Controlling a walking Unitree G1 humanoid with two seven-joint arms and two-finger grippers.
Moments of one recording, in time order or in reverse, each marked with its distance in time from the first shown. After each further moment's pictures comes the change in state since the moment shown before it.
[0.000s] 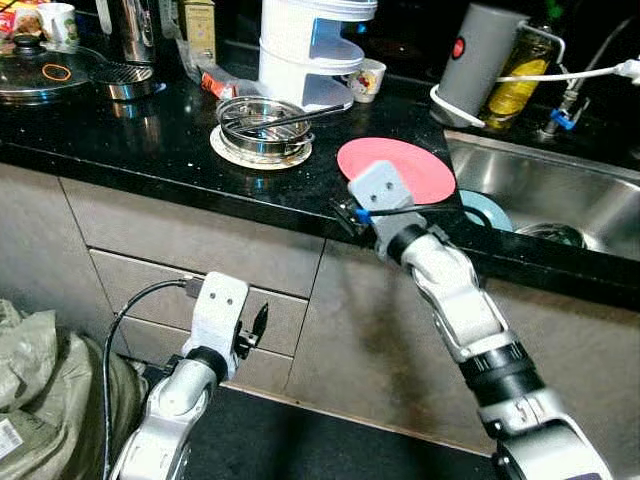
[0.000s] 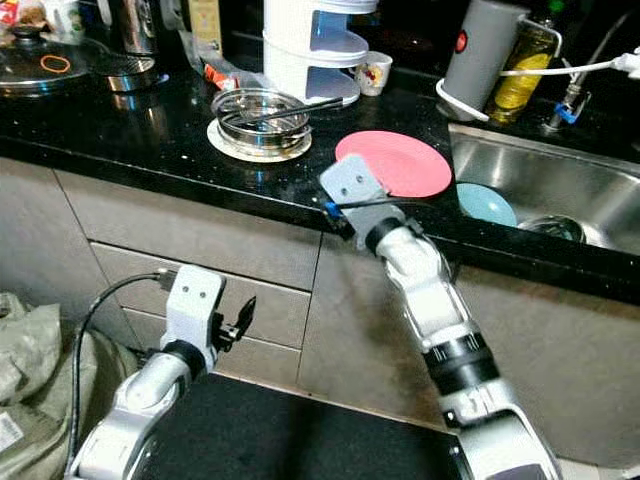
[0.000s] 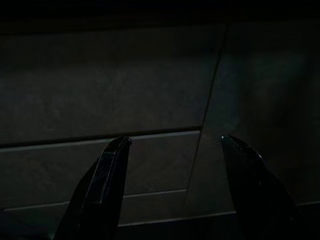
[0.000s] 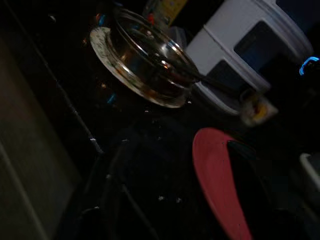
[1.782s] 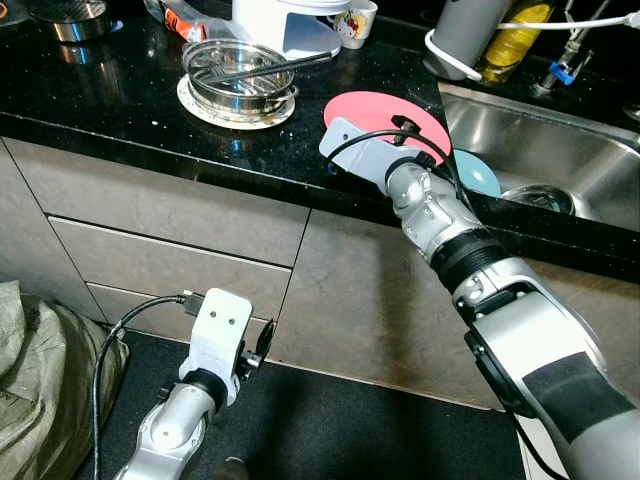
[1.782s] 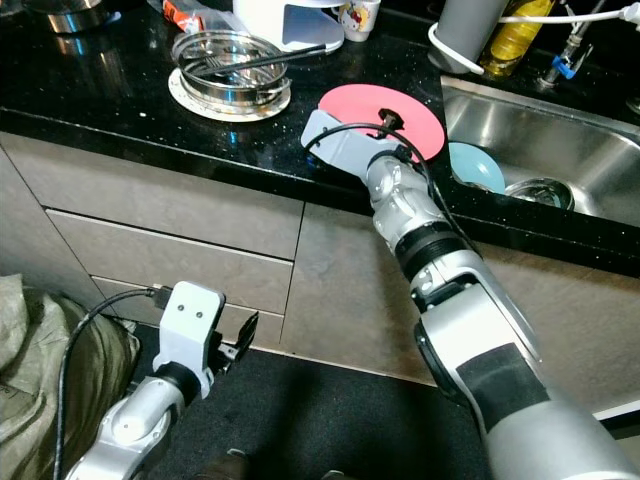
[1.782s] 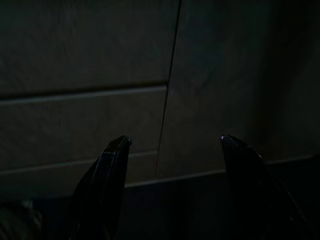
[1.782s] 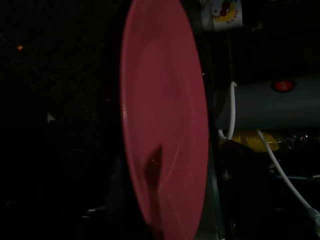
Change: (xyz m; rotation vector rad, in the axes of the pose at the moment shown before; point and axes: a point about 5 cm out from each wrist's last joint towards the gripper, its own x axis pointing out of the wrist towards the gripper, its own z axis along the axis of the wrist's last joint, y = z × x) left arm -0.040 -0.015 0.002 0.004 0.037 -0.027; right arm 0.046 -0.047 0.000 -0.511 0.431 -0.173
